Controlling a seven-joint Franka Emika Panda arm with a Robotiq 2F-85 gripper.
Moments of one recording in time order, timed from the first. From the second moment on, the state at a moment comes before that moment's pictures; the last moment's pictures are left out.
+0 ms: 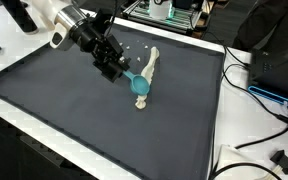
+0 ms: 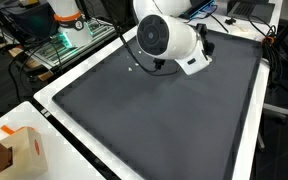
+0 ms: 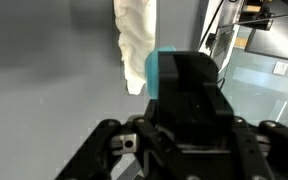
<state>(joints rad) -0.13 0.64 0.03 -1.73 1.15 1.98 -0.90</state>
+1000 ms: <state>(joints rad) -0.11 0.70 0.00 -1.67 1.13 2.02 -0.62</state>
